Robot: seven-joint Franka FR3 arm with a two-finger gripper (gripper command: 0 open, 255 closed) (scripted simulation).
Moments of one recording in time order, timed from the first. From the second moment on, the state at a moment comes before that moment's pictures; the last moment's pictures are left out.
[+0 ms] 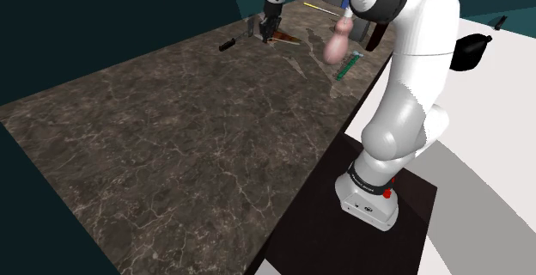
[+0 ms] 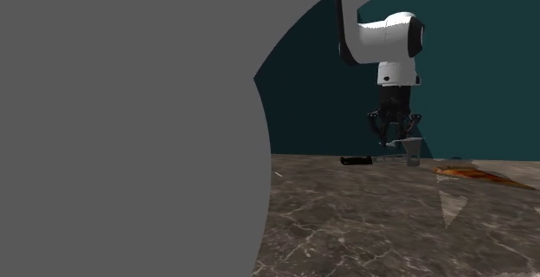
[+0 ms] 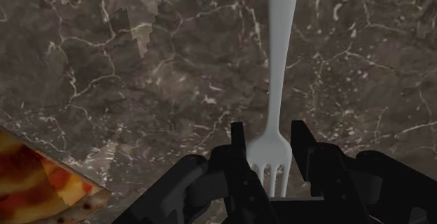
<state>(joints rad) -0.39 0.41 0.04 -1.52 0.03 1.98 -0.42</state>
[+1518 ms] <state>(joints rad) -0.39 0.49 0.04 -1.64 0.03 2.18 -0.43</state>
